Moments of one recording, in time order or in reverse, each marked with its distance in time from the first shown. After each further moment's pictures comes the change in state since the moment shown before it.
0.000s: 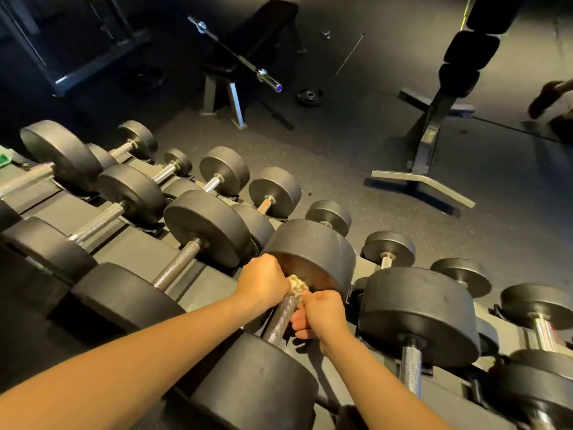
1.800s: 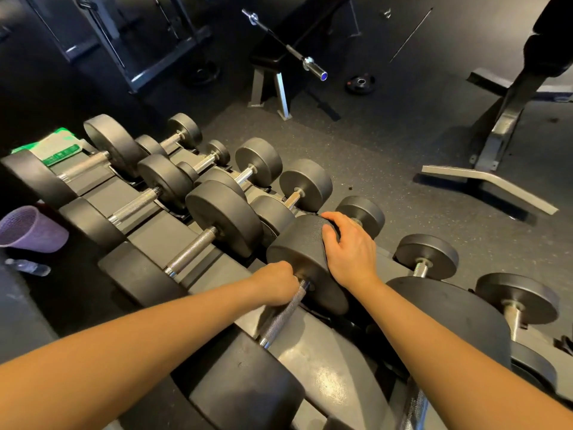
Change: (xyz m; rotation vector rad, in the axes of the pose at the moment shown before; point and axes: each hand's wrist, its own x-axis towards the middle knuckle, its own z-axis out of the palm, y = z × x) left_hand 0.007 0.015 0.011 0.060 -0.328 -0.194; right_hand 0.068 -0.076 -0.049 -0.523 0.123 -0.992
